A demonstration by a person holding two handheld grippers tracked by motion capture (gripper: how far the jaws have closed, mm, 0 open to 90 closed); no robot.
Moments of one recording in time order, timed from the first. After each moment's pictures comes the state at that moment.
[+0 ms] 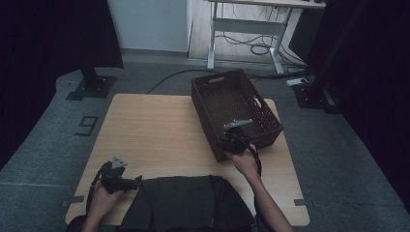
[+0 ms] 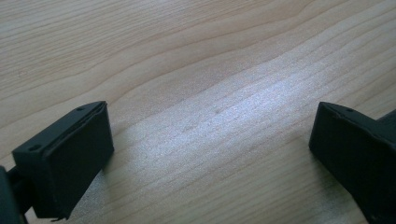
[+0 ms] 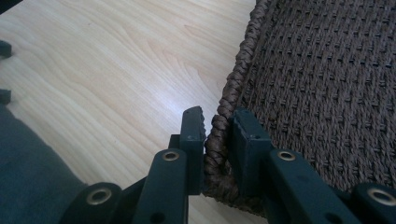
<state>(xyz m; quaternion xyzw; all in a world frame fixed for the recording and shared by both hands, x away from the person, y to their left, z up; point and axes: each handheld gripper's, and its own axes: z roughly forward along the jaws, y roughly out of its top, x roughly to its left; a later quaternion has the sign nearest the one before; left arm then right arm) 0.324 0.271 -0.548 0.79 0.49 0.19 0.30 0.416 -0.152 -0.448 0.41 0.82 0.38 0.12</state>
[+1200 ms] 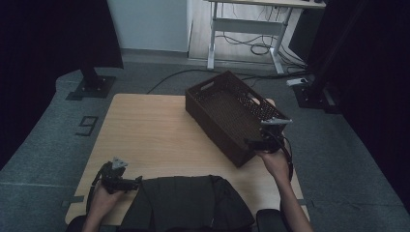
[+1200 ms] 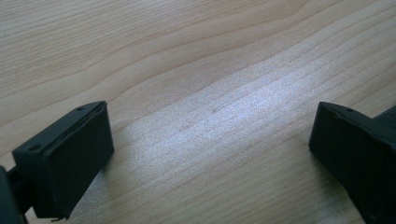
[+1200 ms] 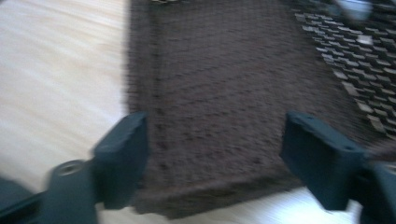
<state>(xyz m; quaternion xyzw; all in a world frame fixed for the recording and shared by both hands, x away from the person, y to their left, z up) 0.323 0.271 -0.548 0.79 0.49 0.18 0.30 0.401 -0.248 -0.420 0.51 0.76 0.36 0.20</state>
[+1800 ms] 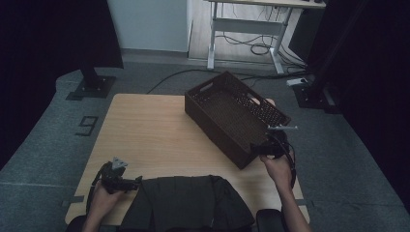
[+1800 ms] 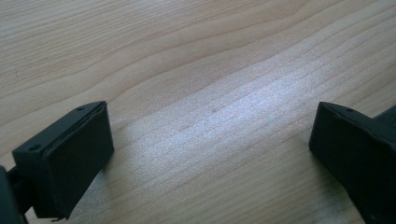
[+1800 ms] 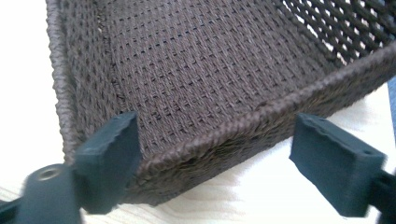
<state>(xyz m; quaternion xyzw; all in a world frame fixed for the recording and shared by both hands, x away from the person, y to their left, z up) 0.323 0.270 -0.548 0.80 0.49 0.18 0.30 0.393 -0.267 -0.441 0.58 0.72 0.33 0.19</state>
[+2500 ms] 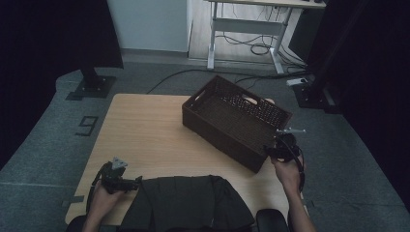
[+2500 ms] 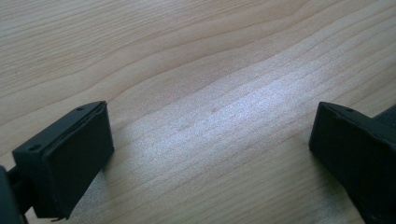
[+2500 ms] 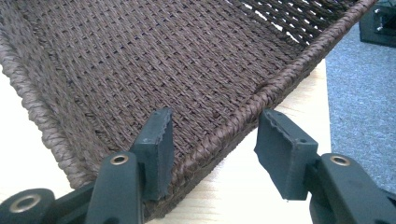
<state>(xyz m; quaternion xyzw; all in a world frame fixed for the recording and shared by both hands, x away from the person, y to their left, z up) 0.322 0.270 -0.548 0.80 0.49 0.18 0.30 0.383 -0.290 -0.442 0.59 0.72 0.29 0.23</state>
